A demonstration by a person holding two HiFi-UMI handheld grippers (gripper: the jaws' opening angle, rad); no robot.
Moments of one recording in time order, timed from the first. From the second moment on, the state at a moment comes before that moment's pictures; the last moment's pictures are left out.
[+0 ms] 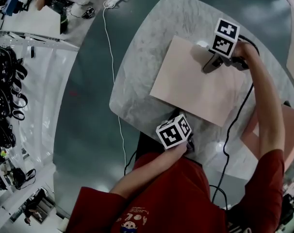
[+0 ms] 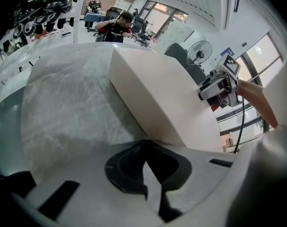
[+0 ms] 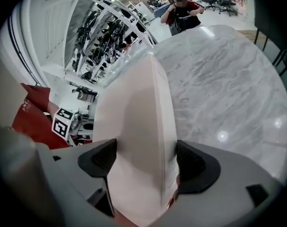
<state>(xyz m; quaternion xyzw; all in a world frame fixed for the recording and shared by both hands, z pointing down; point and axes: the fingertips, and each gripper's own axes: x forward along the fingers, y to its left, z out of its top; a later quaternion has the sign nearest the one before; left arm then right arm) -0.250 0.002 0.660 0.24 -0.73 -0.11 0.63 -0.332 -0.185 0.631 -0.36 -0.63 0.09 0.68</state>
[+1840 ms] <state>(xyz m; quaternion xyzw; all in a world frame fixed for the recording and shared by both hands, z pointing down) -0.368 0.059 0.661 0.27 -0.74 -0.14 0.60 -0.316 -0.157 0.545 -0.18 -0.84 0.35 0.38</state>
